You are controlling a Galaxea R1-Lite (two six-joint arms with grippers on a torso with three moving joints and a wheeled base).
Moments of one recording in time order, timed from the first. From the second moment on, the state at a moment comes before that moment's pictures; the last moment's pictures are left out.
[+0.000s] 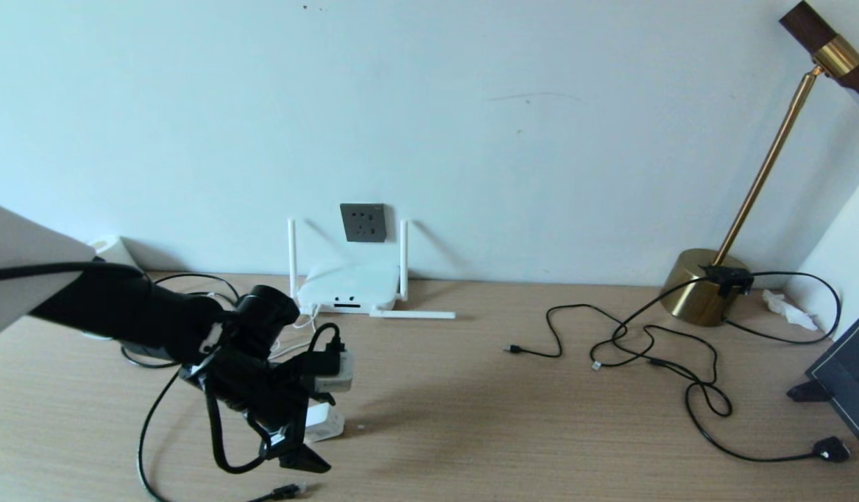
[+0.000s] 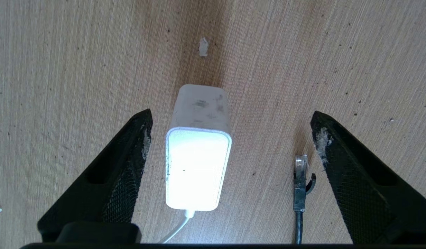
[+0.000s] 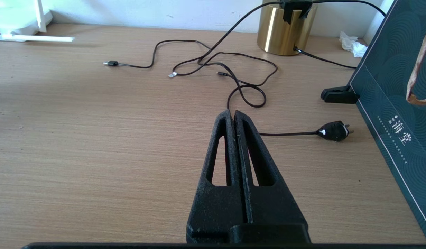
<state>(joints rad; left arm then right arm) -0.24 2.00 -1.07 0.32 -0.36 1.11 0.00 0.00 0.00 -0.01 0.01 0.00</state>
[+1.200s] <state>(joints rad) -0.21 1.95 -1.07 0.31 -0.43 1.09 0.00 0.00 0.00 -0.01 0.01 0.00</state>
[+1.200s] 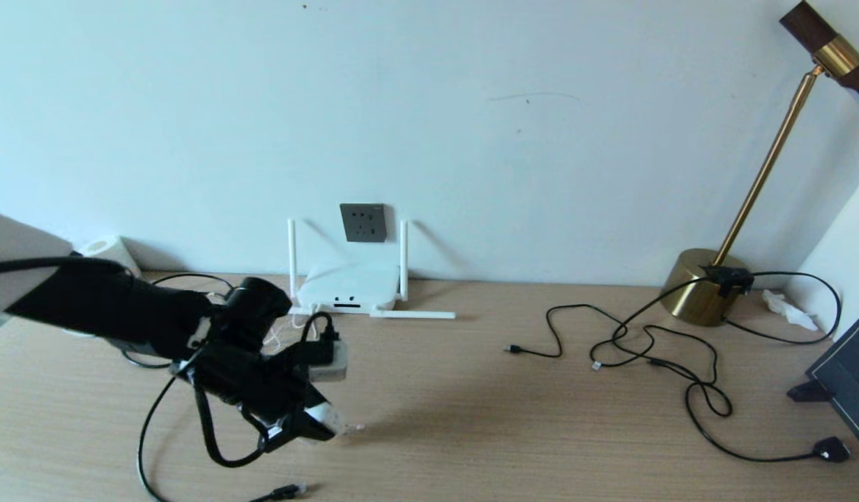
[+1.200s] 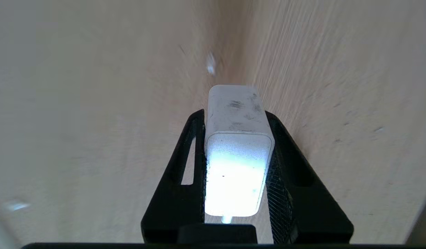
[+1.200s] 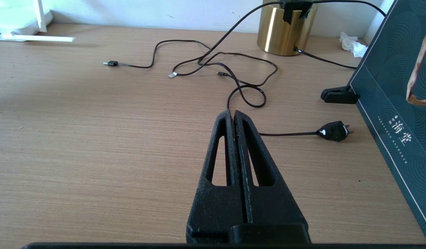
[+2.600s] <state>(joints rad) -0.28 1.35 -0.85 -0.41 -0.21 -0.40 0.00 0.00 0.00 -0.01 0.00 0.00</state>
